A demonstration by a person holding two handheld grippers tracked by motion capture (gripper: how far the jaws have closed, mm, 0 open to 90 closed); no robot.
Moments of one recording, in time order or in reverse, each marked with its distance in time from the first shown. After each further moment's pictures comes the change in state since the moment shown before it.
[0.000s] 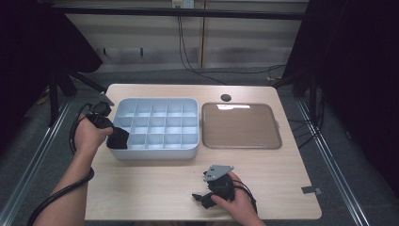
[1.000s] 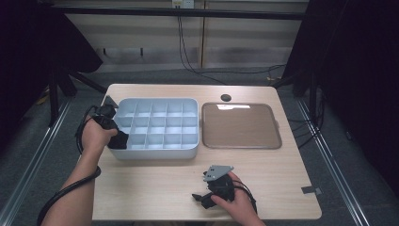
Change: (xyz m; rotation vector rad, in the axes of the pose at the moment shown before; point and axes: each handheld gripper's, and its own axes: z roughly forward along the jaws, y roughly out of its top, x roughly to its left) left arm -0.002 0.005 0.027 0.048 -0.011 -0.017; right arm 0.001 0.000 0.000 -0.002 -0.003 -0.001
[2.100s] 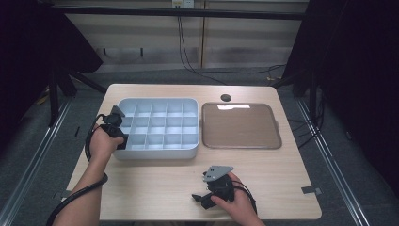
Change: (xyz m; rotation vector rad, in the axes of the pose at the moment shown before) left arm -0.007 -0.011 0.032 0.015 -0.031 0.021; right arm 0.001 0.000 0.000 0.004 0.006 0.001
